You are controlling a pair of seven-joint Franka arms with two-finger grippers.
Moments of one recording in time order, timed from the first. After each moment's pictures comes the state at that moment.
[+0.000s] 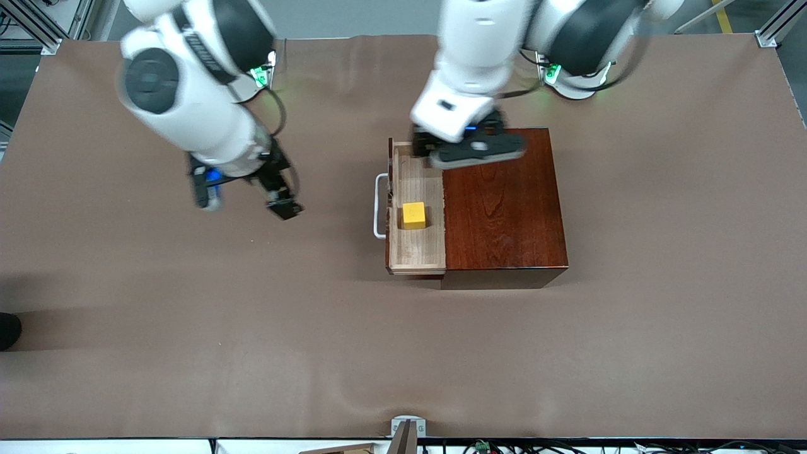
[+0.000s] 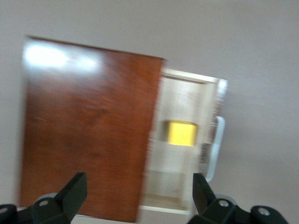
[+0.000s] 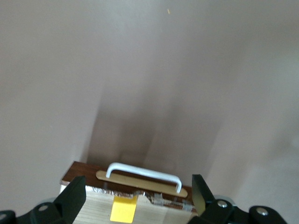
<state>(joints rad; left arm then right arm) -0.52 0.30 -0.19 -1.27 0.06 1.60 -0.84 0.46 0.24 0.05 -1.53 0.16 1.74 1.78</state>
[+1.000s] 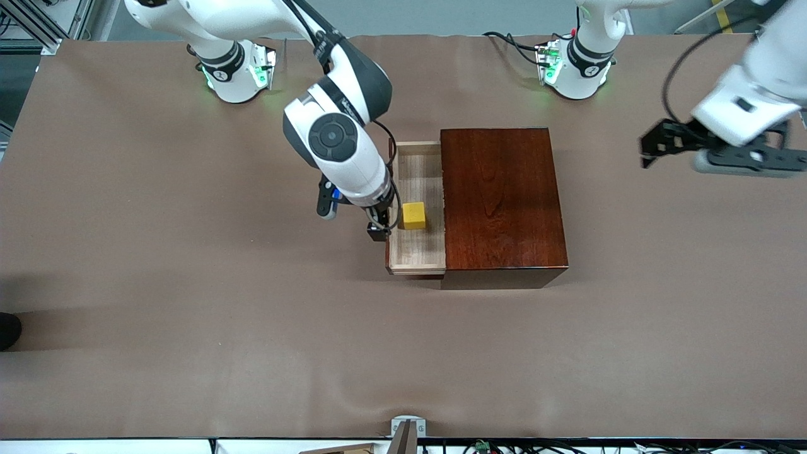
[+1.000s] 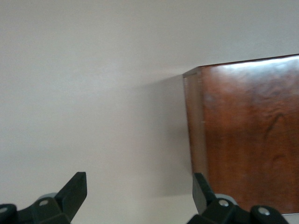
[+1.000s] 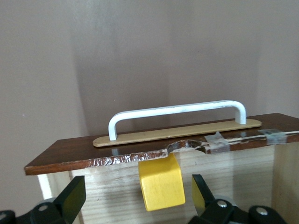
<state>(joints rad) 0.09 -0.06 -0.18 -1.69 -0.01 1.65 0.03 0.65 0.58 0.05 -1.37 0.15 1.99 2.29</state>
